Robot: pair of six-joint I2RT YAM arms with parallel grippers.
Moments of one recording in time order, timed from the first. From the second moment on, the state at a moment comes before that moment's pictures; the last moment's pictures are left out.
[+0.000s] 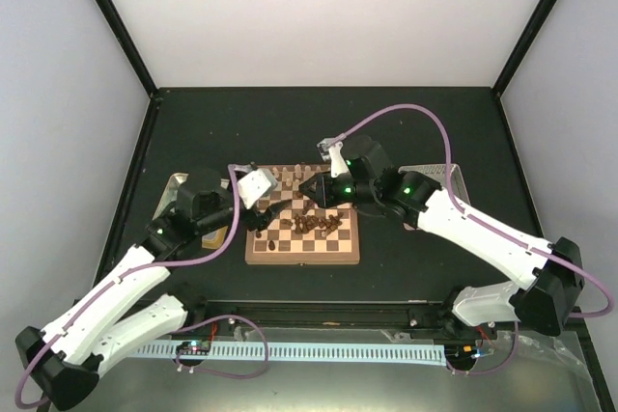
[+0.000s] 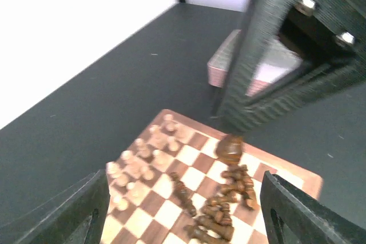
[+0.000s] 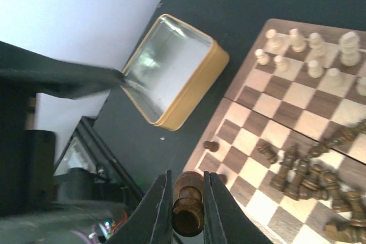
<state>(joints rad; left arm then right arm) -0.62 0.79 0.75 -0.33 0.32 0.24 0.89 1.32 1.17 -0.43 -0.28 0.63</state>
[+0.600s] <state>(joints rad) -0.61 0.43 0.70 -0.18 -0.62 0.00 1.17 1.79 1.49 -0.58 0.03 0.48</state>
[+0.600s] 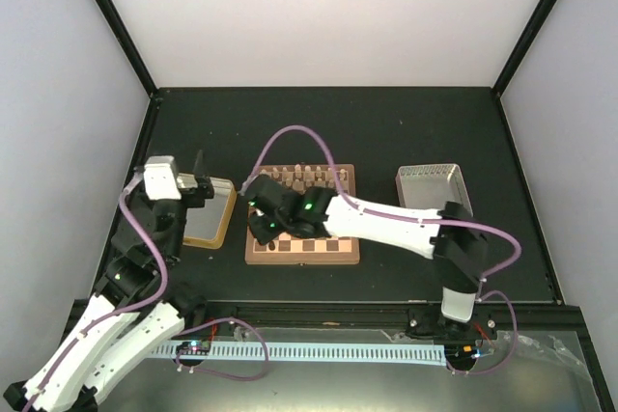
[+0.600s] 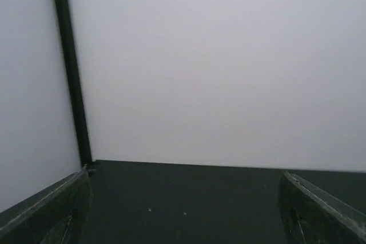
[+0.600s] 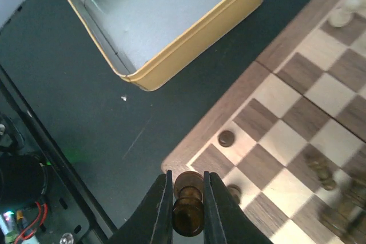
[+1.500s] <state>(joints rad) -0.59 0.36 0.66 -0.15 -0.85 -0.06 1.23 2.12 1.69 -0.69 0.12 0.38</state>
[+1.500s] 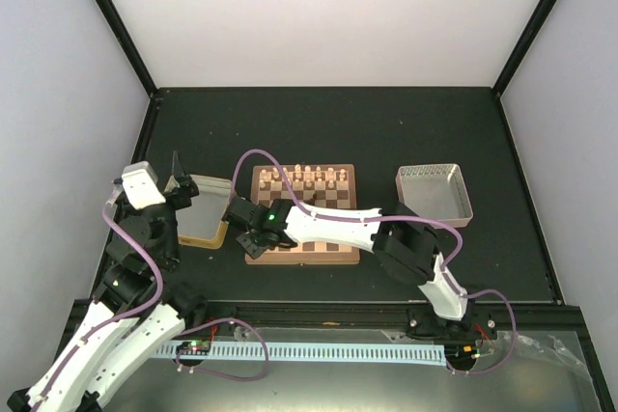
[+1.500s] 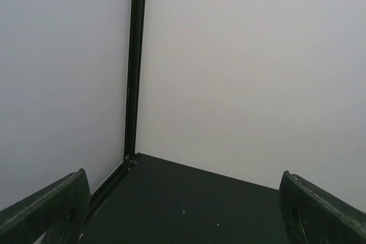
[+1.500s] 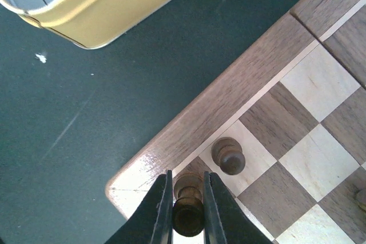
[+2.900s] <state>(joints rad) -0.59 0.38 0.66 -0.15 -0.82 -0.06 1.23 2.14 1.69 -0.73 0.11 0.38</state>
